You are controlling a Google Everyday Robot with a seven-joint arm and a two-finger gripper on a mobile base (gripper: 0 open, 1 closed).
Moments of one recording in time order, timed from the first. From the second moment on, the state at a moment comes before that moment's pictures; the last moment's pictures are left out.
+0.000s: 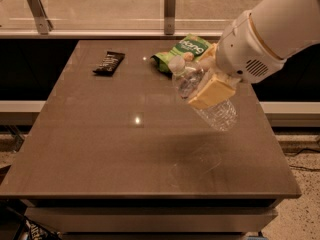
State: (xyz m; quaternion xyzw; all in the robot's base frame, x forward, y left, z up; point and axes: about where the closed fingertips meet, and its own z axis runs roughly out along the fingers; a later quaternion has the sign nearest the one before) arm 0.451 -0.072 0.961 -0.64 0.70 0.11 0.29
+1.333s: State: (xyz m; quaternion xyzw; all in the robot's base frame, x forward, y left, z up) arm 0.450 -0.065 0.928 -0.66 0.72 0.04 0.21
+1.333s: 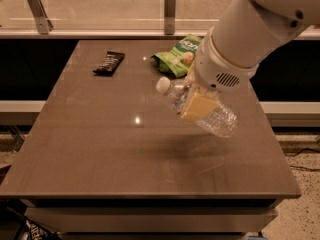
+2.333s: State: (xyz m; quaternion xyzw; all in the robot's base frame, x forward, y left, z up) arm 0.473 -0.045 0.894 -0.69 0.71 0.05 0.17
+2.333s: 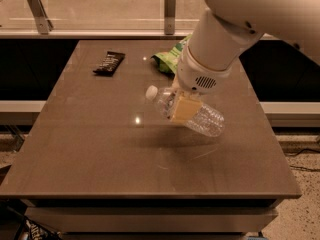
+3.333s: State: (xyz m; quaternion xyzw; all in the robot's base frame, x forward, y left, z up) arm 0.488 -0.039 0.857 -0.70 0.71 0.00 0.11
